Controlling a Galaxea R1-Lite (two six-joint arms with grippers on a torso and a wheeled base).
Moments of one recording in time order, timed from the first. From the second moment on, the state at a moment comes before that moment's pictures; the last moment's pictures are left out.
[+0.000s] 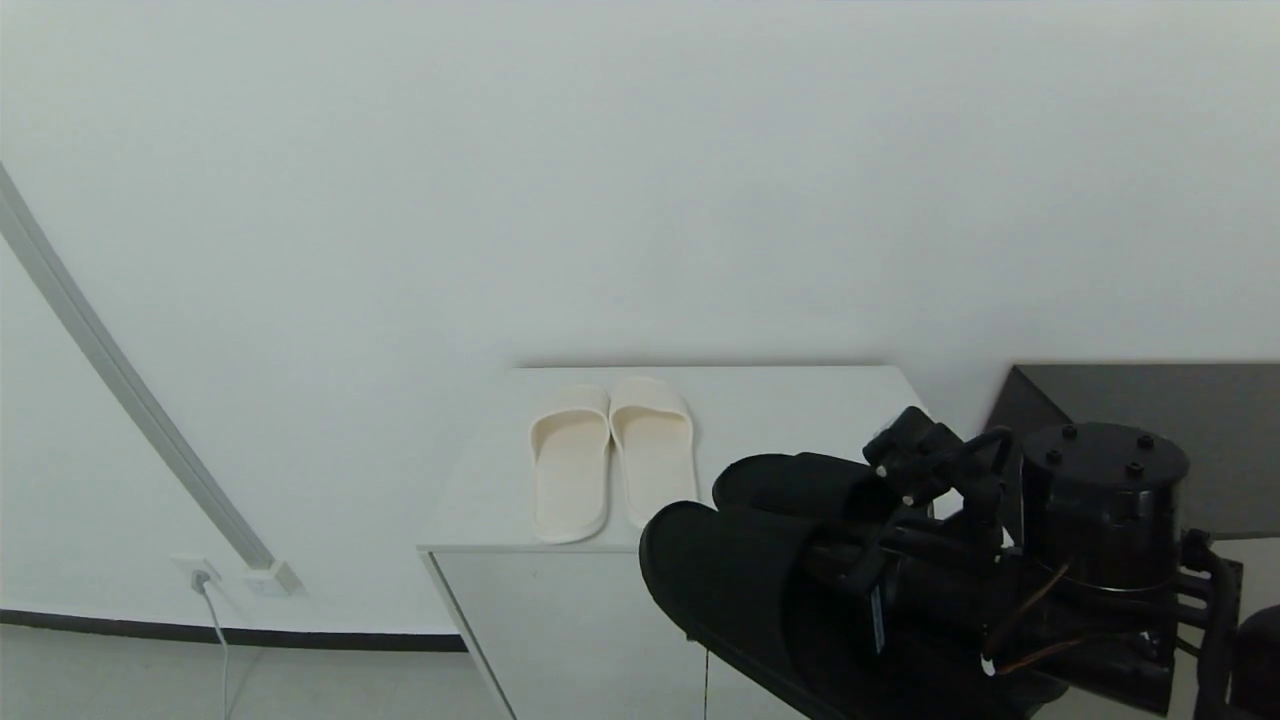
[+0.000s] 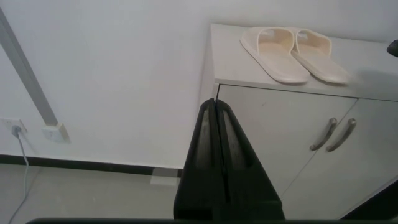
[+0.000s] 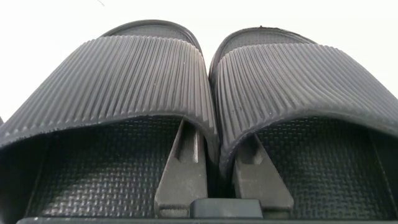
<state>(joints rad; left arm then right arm) 0.00 0.00 0.00 0.00 0.05 -0.10 0.77 1.65 -0.56 -0.83 0.09 0.02</state>
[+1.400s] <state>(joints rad) 0.00 0.00 0.00 0.00 0.05 -0.10 0.78 1.65 -0.51 -0.88 0.09 0.02</state>
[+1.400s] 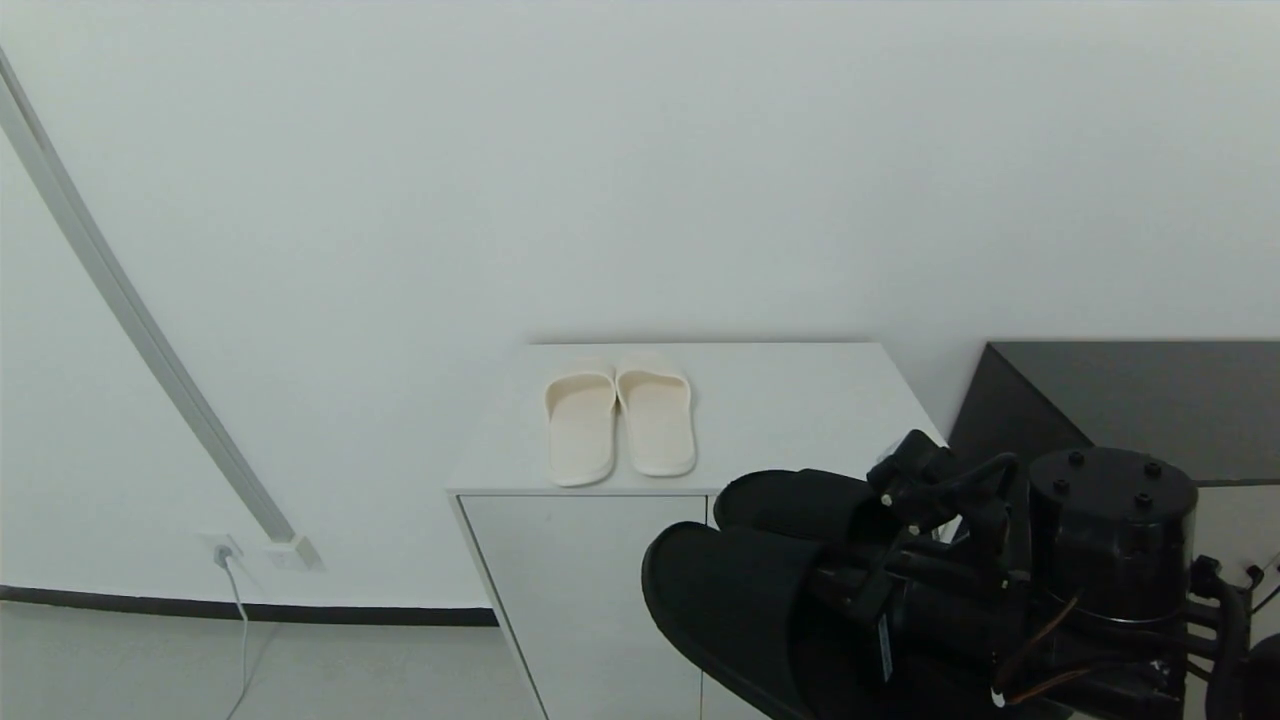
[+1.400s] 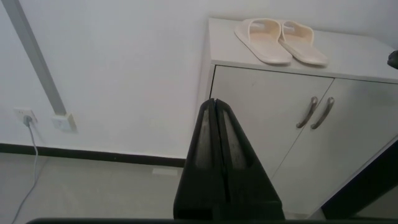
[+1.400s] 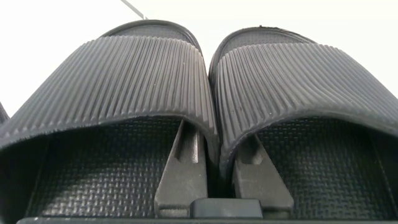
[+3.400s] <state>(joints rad) 0.00 0.00 0.00 0.00 0.05 -0.10 0.81 1.66 -0.46 -0.90 0.09 0.01</state>
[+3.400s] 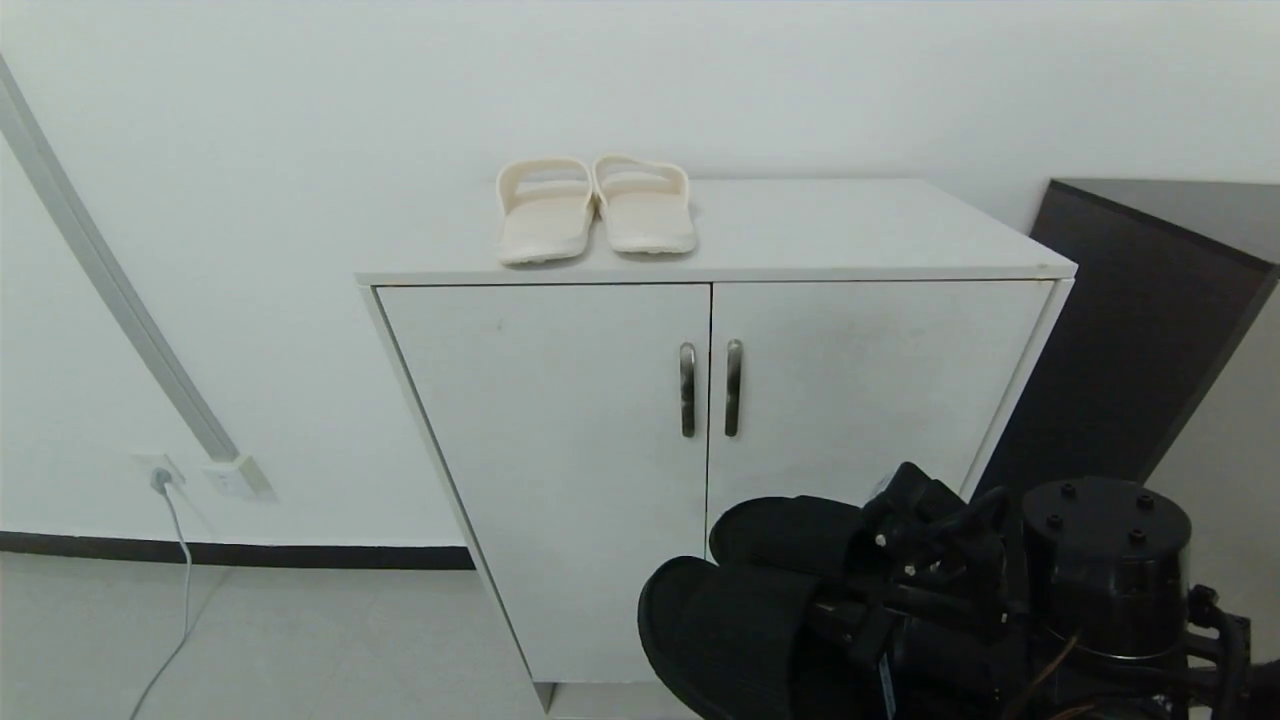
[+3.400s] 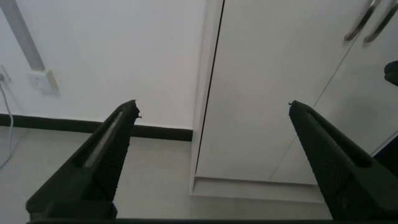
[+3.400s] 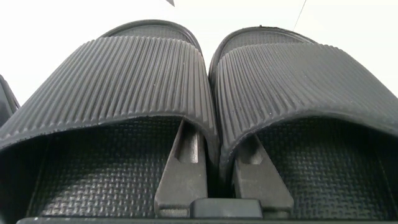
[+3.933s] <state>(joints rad) 0.00 0.00 -0.01 0.00 0.05 -0.10 0.84 1.66 -0.40 -0.99 0.08 -0.03</state>
